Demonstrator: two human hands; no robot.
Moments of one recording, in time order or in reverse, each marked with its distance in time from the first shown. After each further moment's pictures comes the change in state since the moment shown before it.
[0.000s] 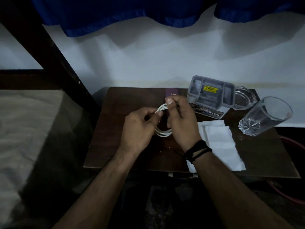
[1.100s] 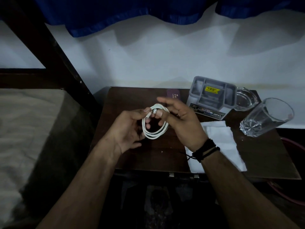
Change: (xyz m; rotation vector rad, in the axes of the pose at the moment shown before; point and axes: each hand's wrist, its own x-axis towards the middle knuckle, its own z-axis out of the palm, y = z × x) left_hand 0.014 0.011 -0.038 -0.459 -0.351 -0.669; right_hand -0.003 -0.015 -0.014 0.253 -0.355 0.040
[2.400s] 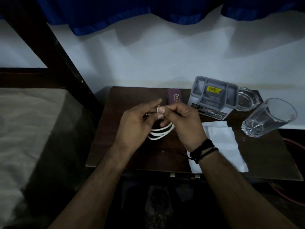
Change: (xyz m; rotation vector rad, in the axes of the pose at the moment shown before) left_hand 0.012 -0.021 0.010 0.623 0.271 0.923; right_hand 0.001 0.005 0.005 0.024 0.165 0.065
